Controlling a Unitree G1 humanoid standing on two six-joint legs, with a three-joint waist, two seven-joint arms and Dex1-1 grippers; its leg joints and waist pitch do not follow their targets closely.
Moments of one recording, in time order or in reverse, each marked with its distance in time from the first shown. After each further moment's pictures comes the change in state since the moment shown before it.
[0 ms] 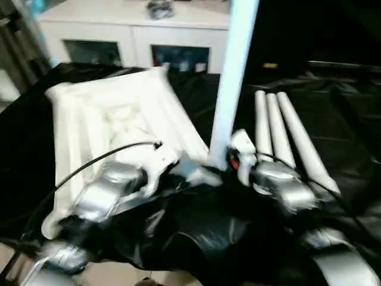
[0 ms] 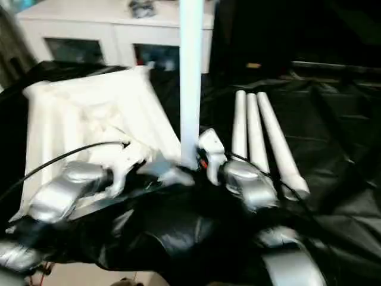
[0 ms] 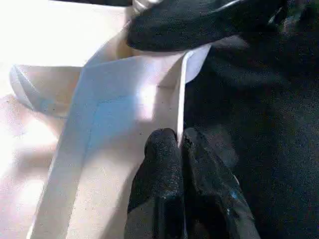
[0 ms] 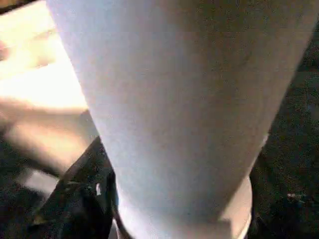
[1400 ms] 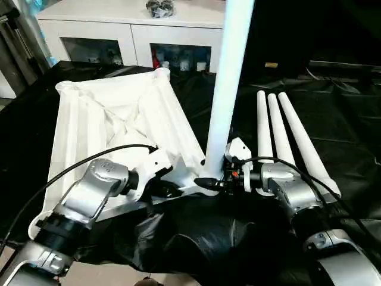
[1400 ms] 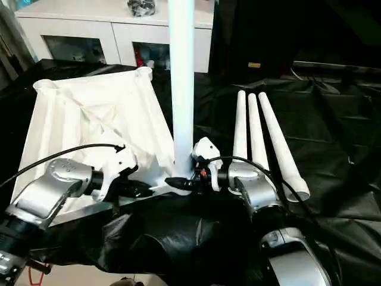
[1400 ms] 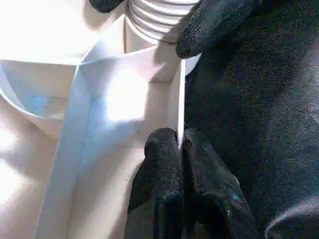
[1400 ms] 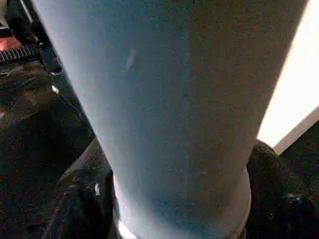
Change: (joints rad) left arm 0.075 0.234 -0.075 -0.171 -0.045 -0.014 -0.335; right arm 0.086 -0.134 0.125 -0.146 0.025 -0.034 0.578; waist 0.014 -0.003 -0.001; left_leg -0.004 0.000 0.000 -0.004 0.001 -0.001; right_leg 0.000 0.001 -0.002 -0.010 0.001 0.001
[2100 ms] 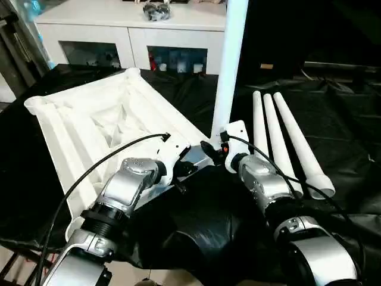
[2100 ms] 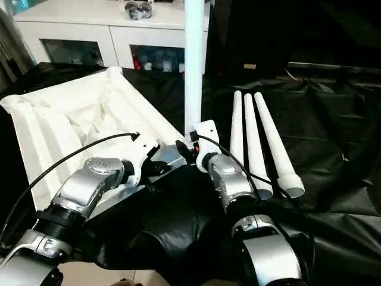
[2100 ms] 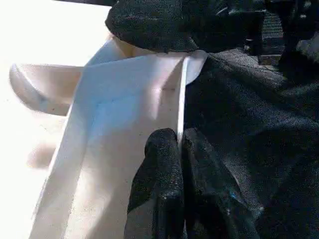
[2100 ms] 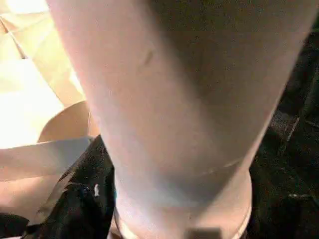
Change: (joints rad) left arm -0.109 -0.287 0.090 0.208 0.047 0.053 0.415; right arm -0.134 0.197 -0.164 0.235 -0.046 -0.003 -0.759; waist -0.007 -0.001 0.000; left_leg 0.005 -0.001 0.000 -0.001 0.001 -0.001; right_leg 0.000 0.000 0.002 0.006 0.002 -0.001
